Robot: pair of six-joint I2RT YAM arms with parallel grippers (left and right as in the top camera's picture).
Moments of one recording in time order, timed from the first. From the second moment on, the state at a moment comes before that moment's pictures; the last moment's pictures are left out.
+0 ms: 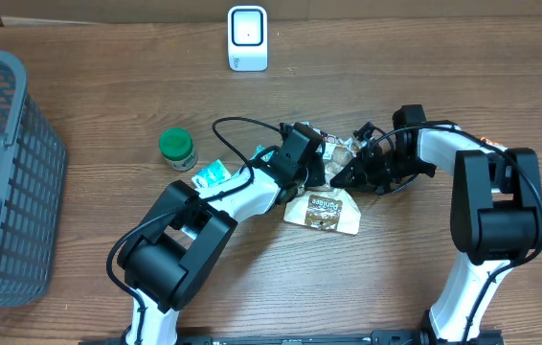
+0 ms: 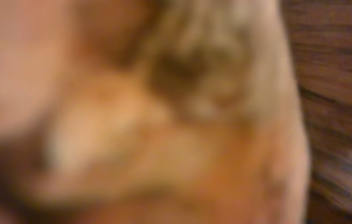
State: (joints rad) left arm -0.68 2.03 1.15 -0.04 0.06 -0.73; right arm 0.03 2.08 1.19 -0.74 -0.85 -0.10
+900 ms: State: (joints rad) left arm -0.47 1.75 1.37 -0.63 0.12 -0.53; right arm -0.12 2.00 1.42 -1.19 -0.95 -0.27
